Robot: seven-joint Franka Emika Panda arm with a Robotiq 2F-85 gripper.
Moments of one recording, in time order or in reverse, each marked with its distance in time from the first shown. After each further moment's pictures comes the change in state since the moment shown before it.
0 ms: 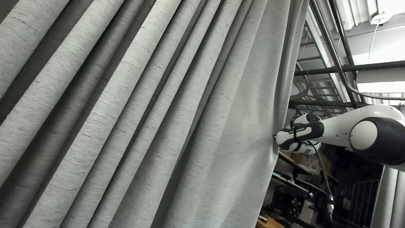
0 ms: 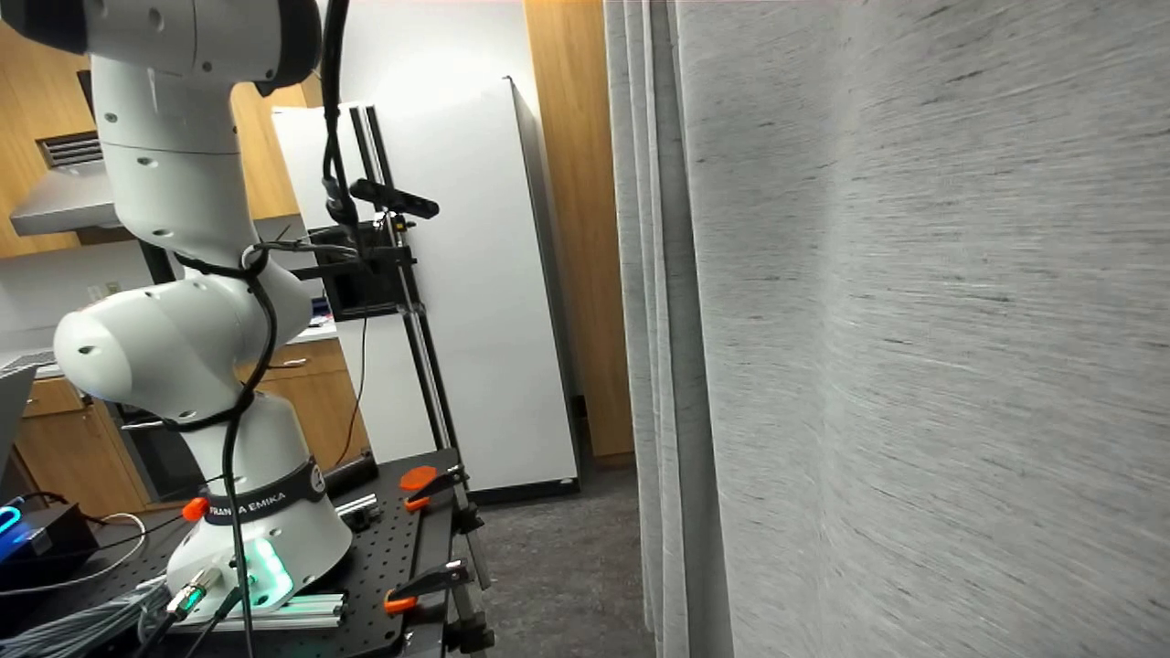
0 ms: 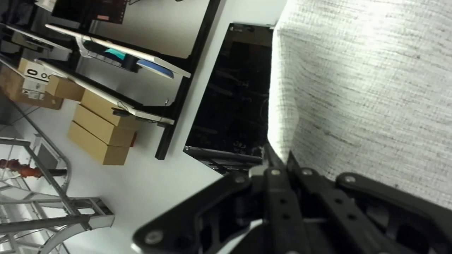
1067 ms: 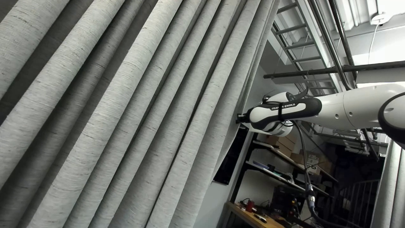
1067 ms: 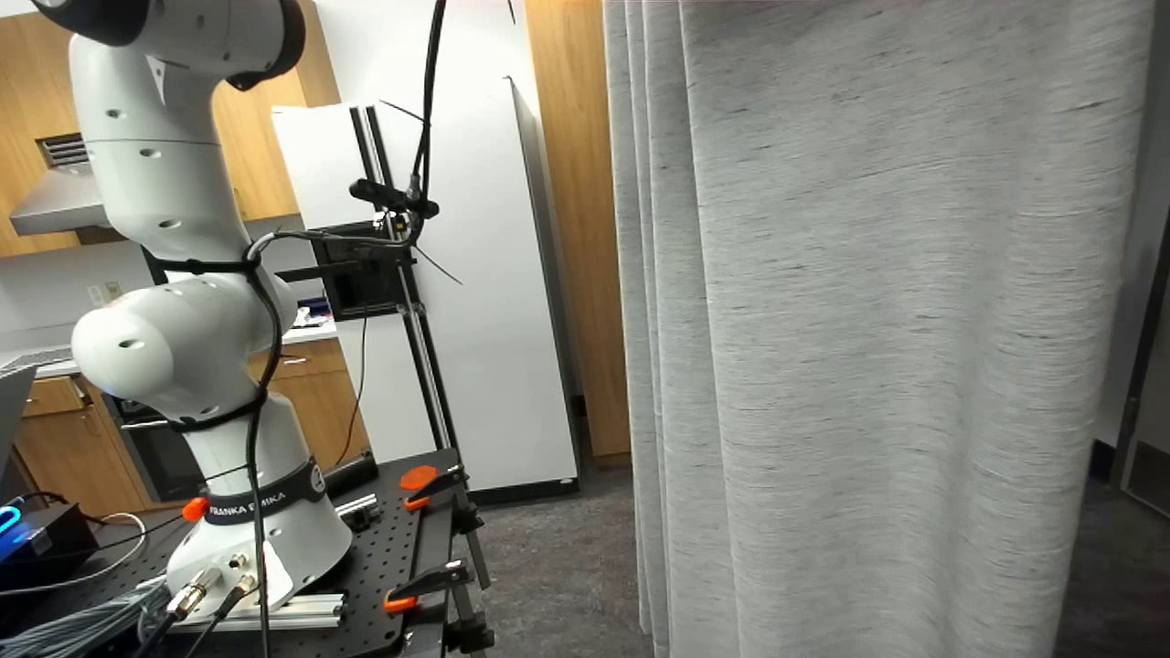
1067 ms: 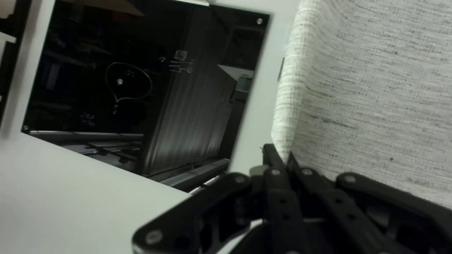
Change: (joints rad) arm 0.311 -0.171 0.115 -0.196 0.001 -0.004 0.001
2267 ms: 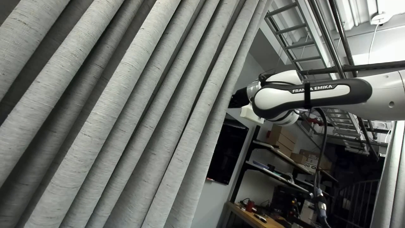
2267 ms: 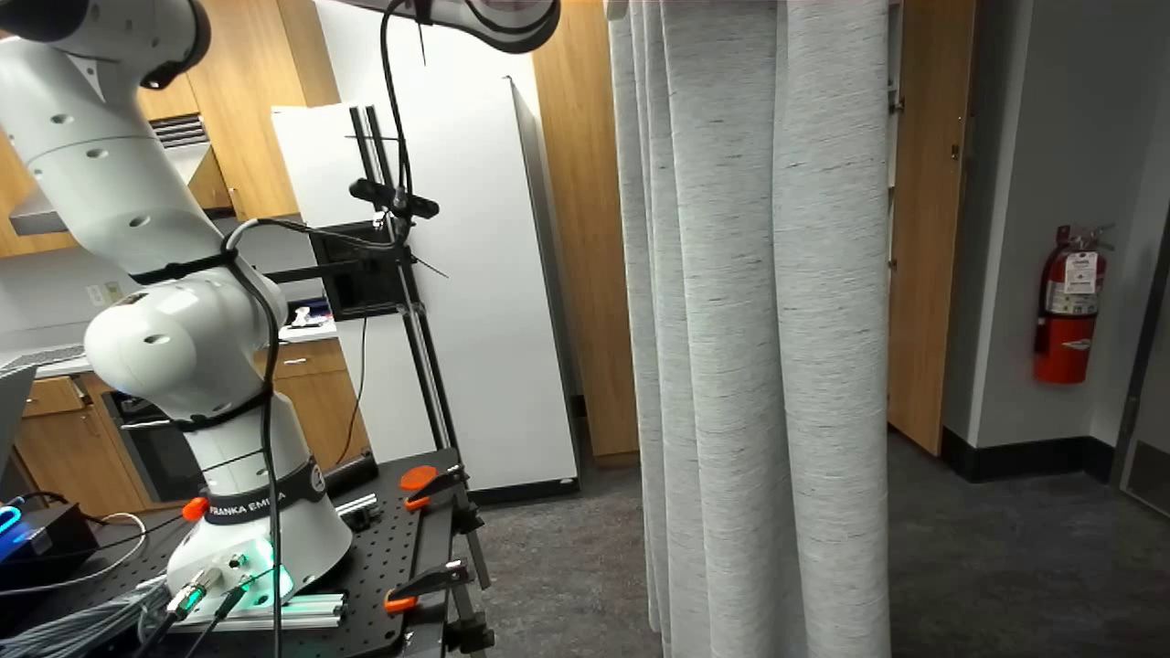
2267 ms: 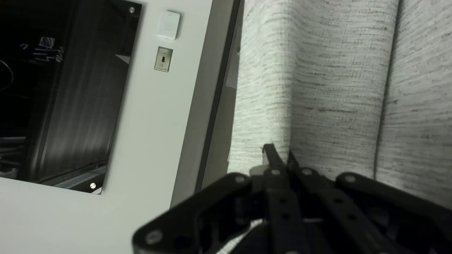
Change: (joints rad) arm 0.162 -0.310 0.167 -0.355 -0.107 0.001 0.117
